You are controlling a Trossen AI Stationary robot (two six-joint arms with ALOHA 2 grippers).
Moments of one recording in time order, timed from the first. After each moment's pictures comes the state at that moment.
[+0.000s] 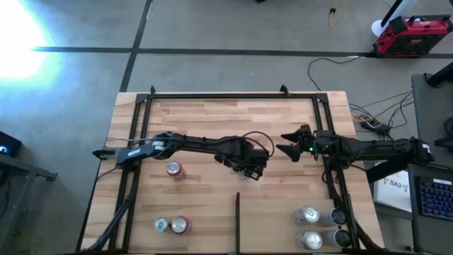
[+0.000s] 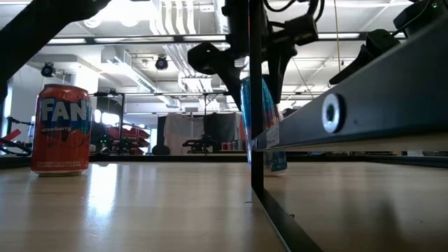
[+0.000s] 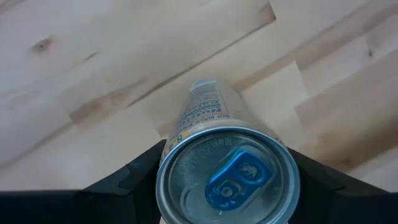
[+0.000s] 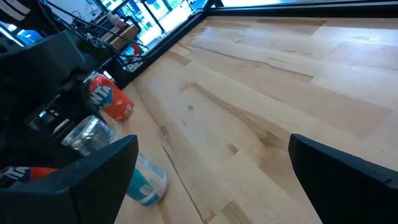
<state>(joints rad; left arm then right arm) -0.10 2.38 2.36 -1.36 -0.08 -1.16 -0.14 0.50 0.11 0.11 0.13 0.63</state>
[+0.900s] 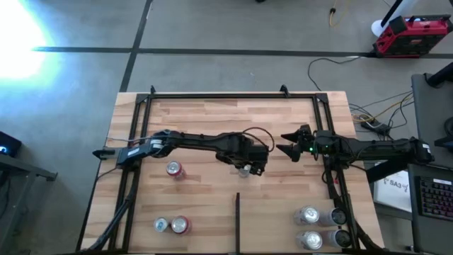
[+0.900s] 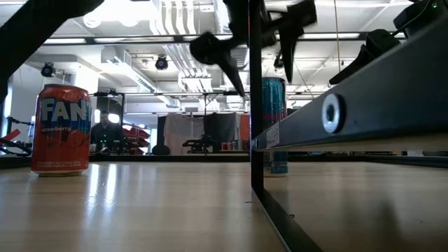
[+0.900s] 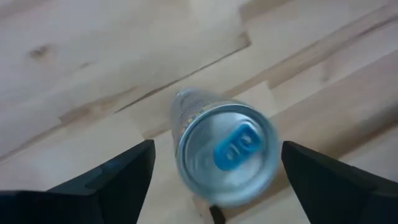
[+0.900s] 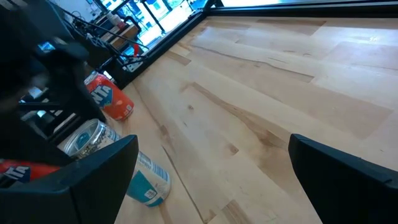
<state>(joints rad) -0.08 2.33 2.36 -1.32 -0.08 -1.22 -0.14 0.50 0.11 0.11 0.13 0.63</state>
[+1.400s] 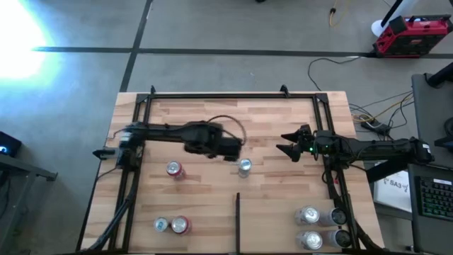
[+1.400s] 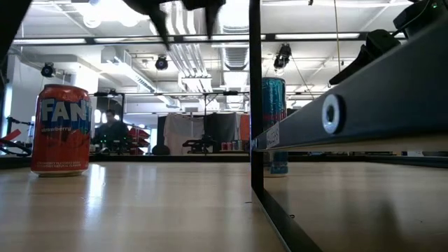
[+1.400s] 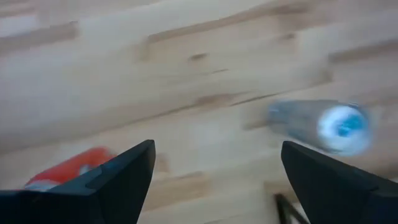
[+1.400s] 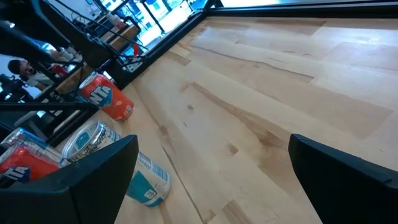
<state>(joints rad) -0.12 1.97 2.09 -1.57 -0.27 -1.46 -0.14 0.50 0.11 0.11 0.13 0.63</state>
